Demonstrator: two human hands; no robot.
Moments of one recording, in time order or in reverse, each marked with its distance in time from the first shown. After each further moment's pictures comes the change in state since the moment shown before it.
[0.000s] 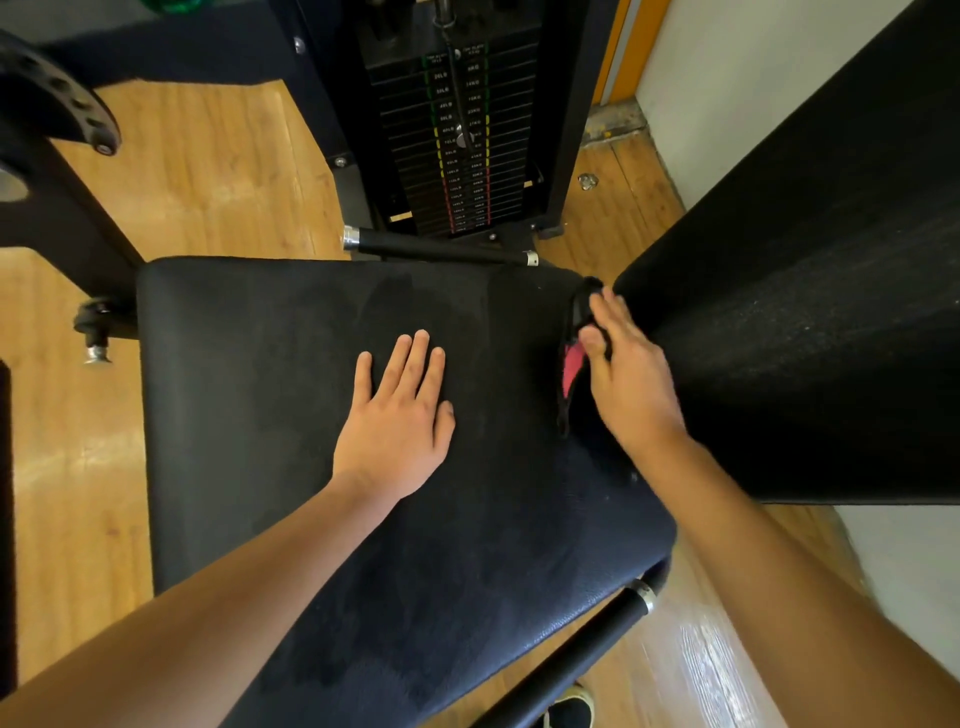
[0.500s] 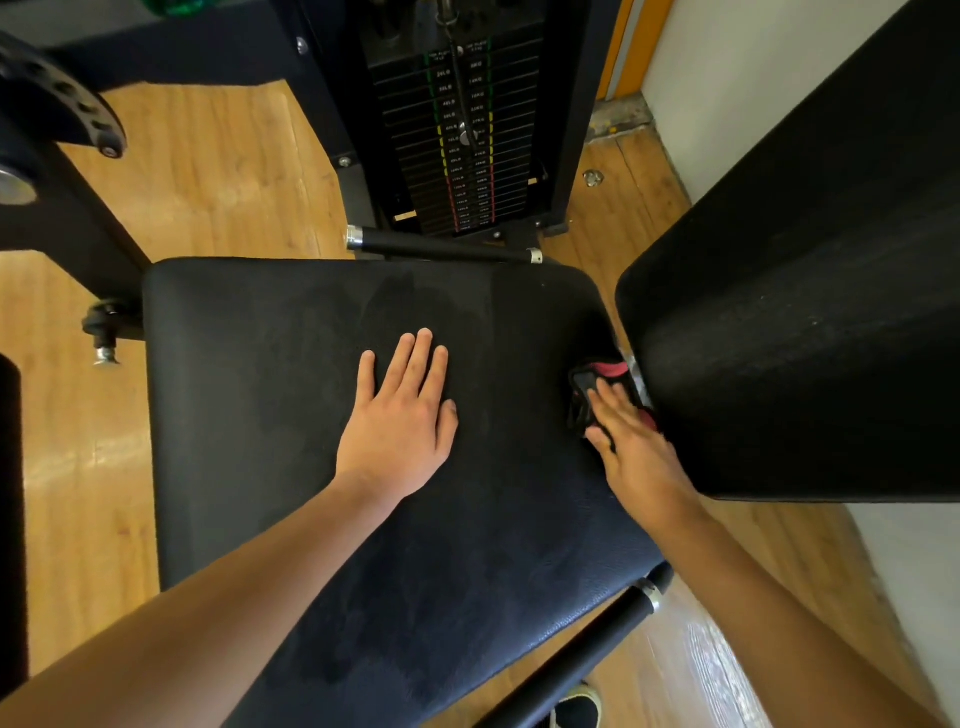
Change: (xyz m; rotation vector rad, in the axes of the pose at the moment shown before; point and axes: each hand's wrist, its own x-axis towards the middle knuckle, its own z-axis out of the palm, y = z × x) left_hand -0.001 0.000 -0.002 0.004 -0.001 0.006; right_hand -0.059 0.064 0.026 -0.217 -0.205 0.002
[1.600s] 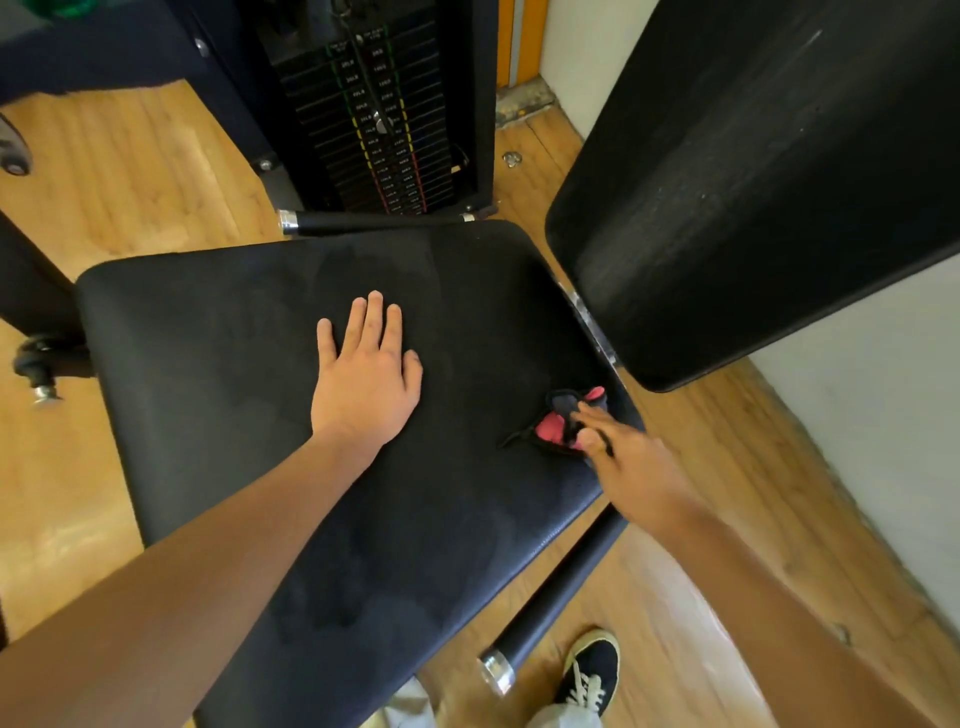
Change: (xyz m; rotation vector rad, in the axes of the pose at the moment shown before) left_hand -0.002 -0.001 -0.005 -0.025 -0.018 0.005; right_hand -0.112 -0.019 0.007 0.119 0.000 0.240
